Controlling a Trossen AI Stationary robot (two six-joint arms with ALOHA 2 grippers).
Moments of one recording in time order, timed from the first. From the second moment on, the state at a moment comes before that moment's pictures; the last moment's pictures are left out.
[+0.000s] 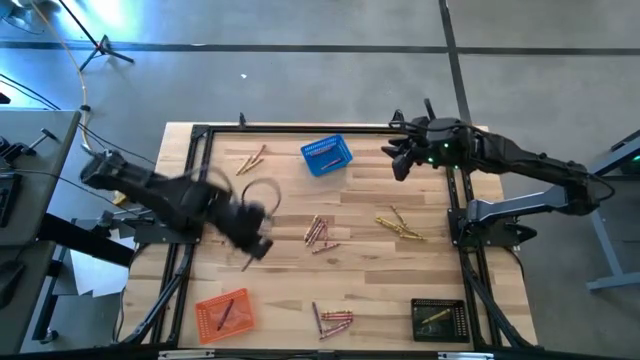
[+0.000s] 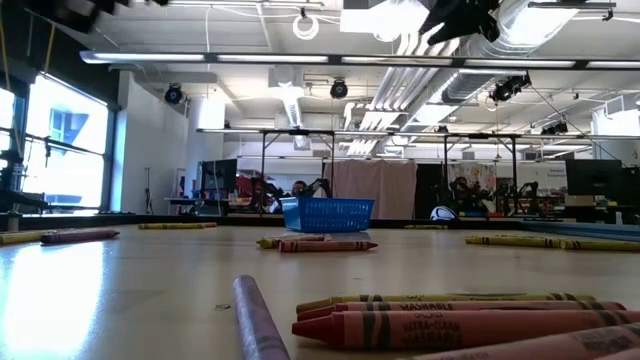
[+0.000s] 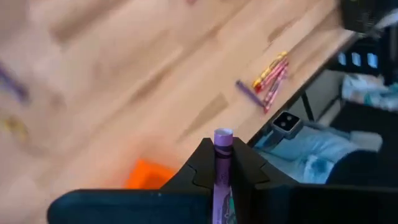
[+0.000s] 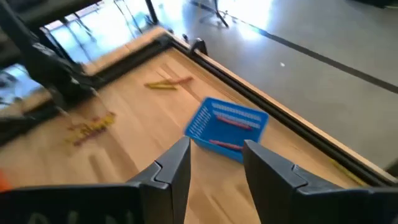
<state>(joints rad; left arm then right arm) -0.35 1.26 1.16 -0.95 0.10 -1.38 -0.25 1.03 1.18 -0.68 0.26 0.35</state>
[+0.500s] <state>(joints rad) -0.77 1.48 1.16 -0.96 0.00 -2.16 -0.35 1.04 1.18 -0.79 0.26 0.29</state>
